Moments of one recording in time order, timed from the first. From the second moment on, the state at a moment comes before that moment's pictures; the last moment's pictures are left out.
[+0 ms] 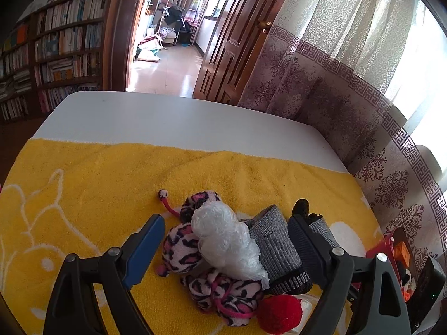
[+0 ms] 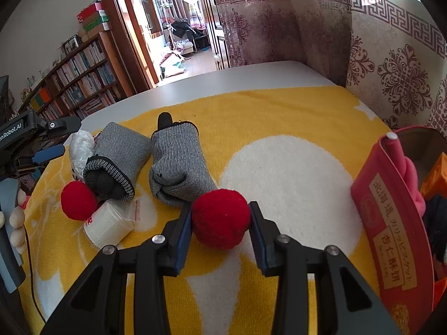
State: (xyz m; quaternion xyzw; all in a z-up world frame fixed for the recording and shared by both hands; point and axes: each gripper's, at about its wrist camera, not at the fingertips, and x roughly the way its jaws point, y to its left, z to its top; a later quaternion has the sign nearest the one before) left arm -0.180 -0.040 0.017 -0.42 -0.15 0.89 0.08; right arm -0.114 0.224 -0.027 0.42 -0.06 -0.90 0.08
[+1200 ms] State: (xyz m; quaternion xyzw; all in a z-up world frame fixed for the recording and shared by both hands) left arm -0.151 -0.024 0.042 -0.36 -0.18 0.90 0.16; right arm -0.110 0.230 -0.023 0.40 -0.07 -0.91 0.08
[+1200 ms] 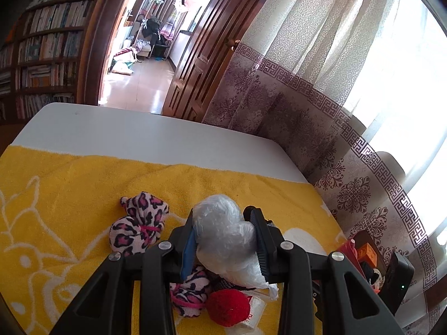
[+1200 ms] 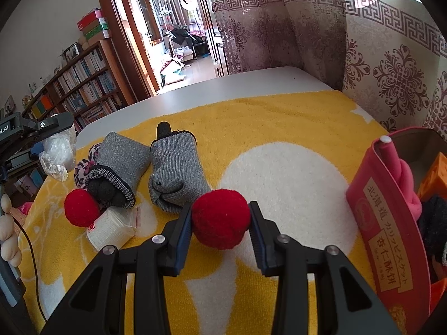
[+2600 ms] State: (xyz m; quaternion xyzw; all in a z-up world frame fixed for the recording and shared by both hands) left arm -0.117 0.037 0.067 -0.35 -0.14 0.89 0.25; right arm -0.019 0.426 0.045 0.33 -0.14 -0.91 -0.21
